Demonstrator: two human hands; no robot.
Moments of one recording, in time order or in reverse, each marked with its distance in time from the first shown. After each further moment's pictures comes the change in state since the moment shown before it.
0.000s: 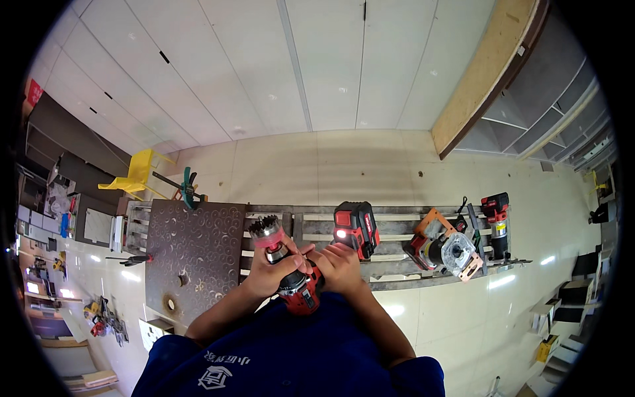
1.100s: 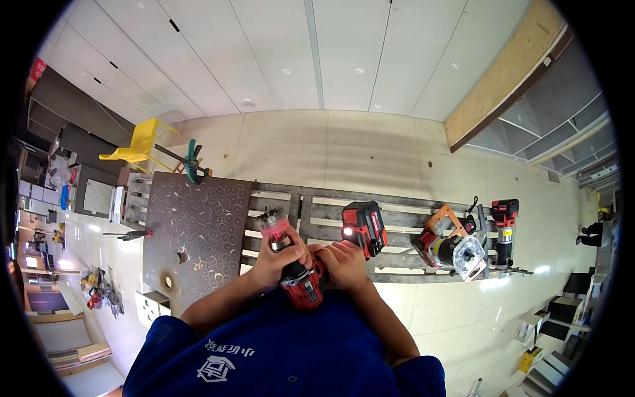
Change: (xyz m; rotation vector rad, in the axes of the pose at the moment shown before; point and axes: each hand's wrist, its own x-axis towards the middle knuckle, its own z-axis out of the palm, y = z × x) left_hand -0.010 -0.019 -0.024 -0.233 0.086 -0.111; right_hand -0.015 -0.005 0.016 0.071 -0.171 0.079
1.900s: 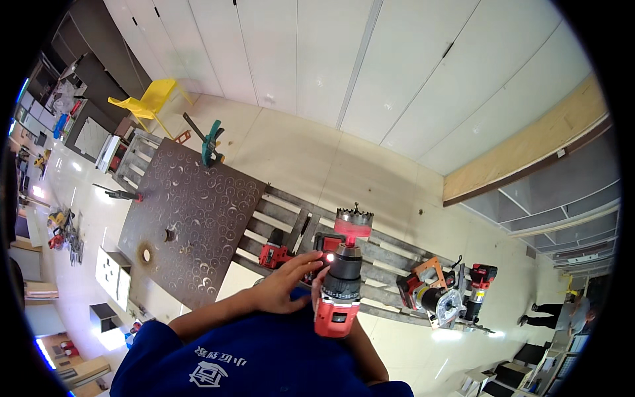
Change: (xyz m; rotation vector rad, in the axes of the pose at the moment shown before) left_hand -0.040 -0.011 -0.042 1.078 -0.169 0.415; right_hand 0.001 -0.040 0.021 0.306 -0.108 0.509
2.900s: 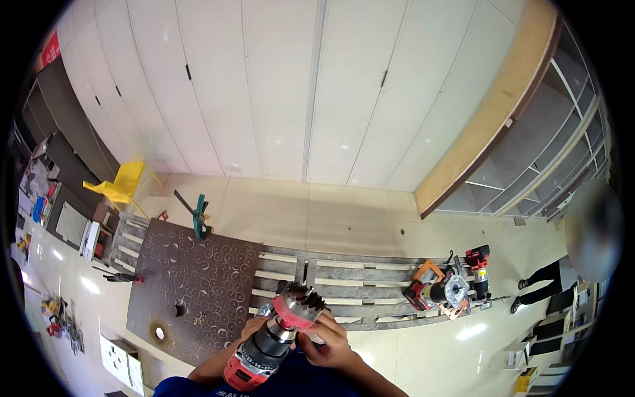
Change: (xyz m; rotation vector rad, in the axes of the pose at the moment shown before) left_hand -0.093 -0.040 -0.055 -0.429 -0.156 -0.206; right_hand -0.006 -0.127 0.030 0.155 0.182 -0.372
